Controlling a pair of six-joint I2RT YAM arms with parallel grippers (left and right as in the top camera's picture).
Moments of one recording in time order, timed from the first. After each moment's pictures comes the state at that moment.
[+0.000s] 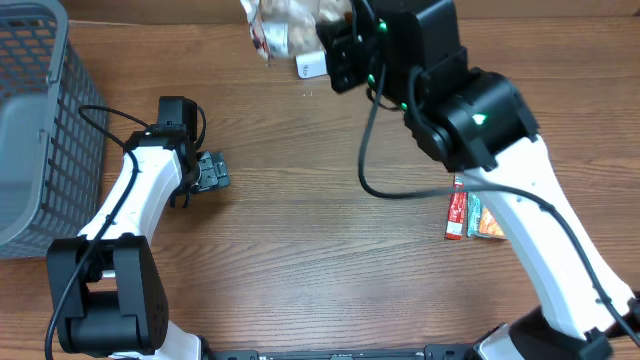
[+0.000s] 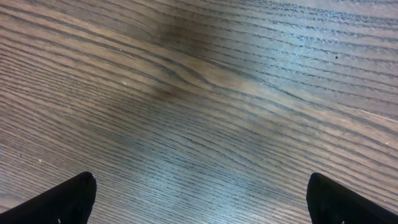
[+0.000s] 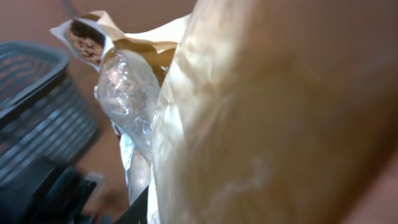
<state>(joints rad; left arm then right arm) 0.01 1.73 1.15 -0.81 -0.17 -0.30 0.59 1.70 2.05 -0.77 0.06 0.14</state>
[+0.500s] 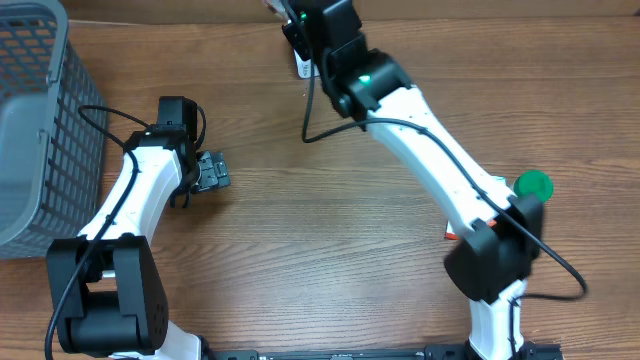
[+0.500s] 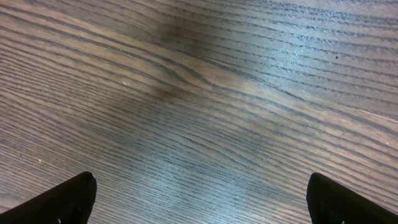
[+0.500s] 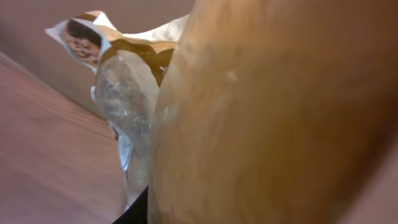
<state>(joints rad) 0.01 1.73 1.15 -0.81 -0.17 -0.30 0.60 2.08 2.05 -0.32 0.39 -0.27</state>
